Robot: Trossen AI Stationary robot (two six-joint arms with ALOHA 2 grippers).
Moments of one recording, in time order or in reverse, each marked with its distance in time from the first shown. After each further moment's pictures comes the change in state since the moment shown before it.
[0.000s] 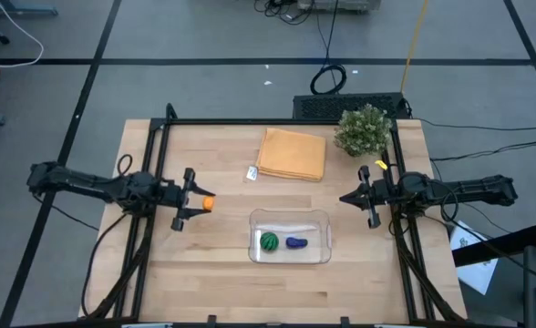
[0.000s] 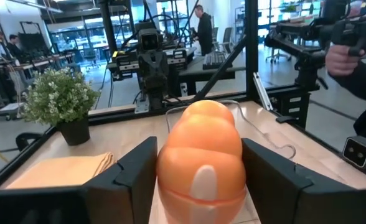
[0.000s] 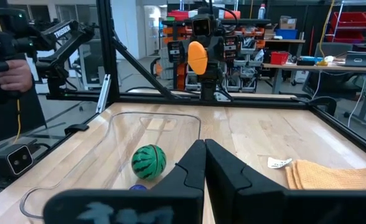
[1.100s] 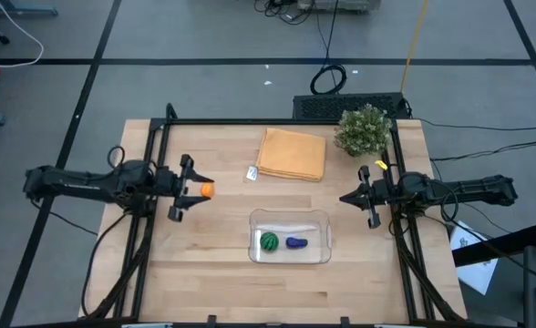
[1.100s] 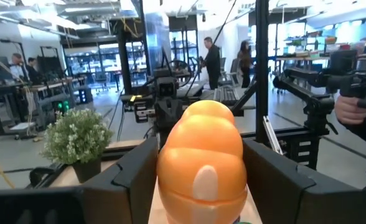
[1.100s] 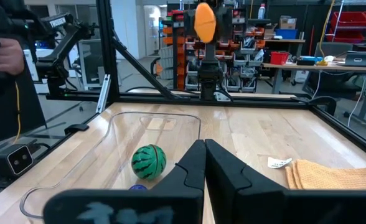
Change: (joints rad) left arm 0.102 0.055 0.165 0.017 0.072 -0.044; right arm 0.000 0.000 0.000 -0.001 0.000 0.001
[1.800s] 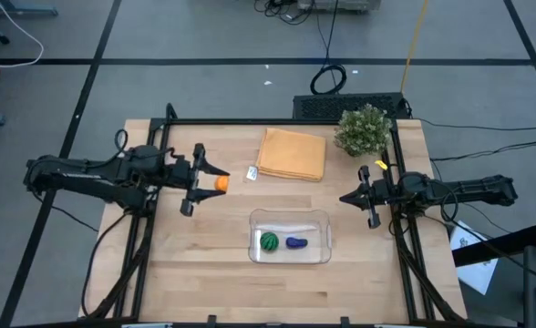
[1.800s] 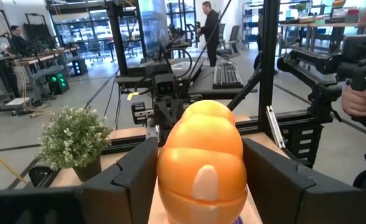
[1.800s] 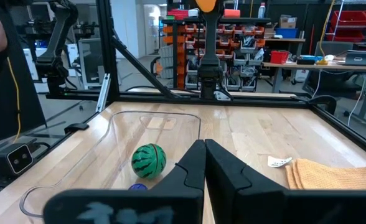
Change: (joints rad) left arm 0.000 0.304 0.426 -0.280 -0.002 0.027; right arm 0.000 0.000 0.000 -0.003 0.000 0.000
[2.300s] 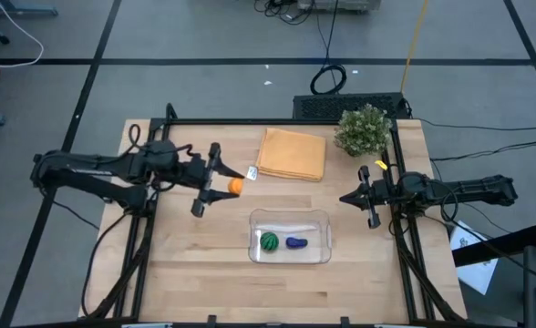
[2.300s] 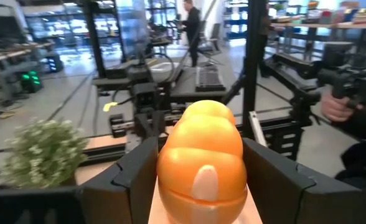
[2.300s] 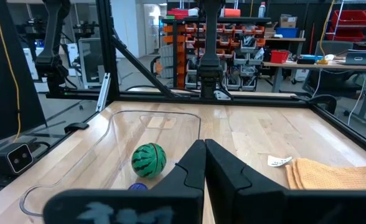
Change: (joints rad) left arm 0.000 0.187 0.167 -0.003 0.084 -0.013; right arm 0.000 0.000 0.000 -0.002 0.000 0.000
